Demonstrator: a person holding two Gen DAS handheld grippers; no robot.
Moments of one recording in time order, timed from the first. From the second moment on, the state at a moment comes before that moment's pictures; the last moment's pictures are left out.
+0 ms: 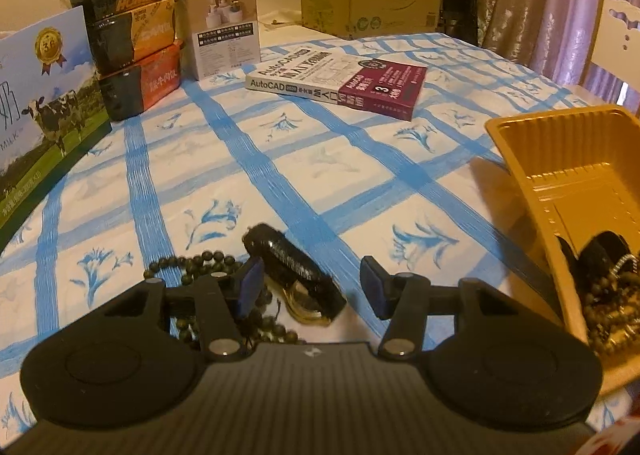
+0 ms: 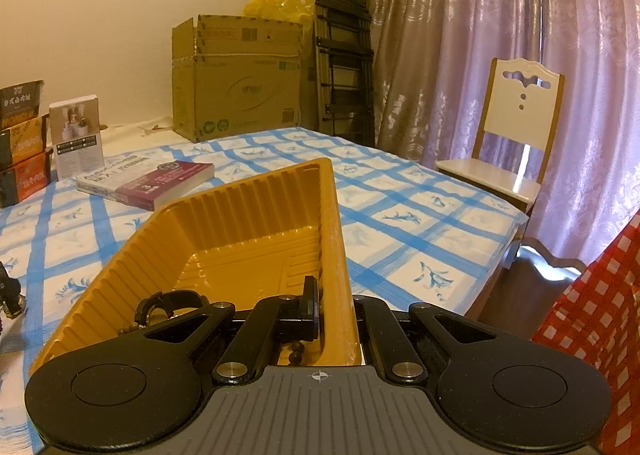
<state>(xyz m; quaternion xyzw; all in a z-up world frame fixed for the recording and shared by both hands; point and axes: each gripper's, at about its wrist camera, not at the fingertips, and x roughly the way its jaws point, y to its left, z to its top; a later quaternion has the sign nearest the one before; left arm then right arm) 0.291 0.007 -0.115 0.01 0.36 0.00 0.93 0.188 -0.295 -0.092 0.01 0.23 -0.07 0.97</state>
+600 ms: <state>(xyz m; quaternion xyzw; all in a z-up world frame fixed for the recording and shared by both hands) 0.284 0.035 -0.113 0.00 0.37 -0.05 0.93 0.189 -0.295 -0.093 0.01 0.23 -0.07 0.97</state>
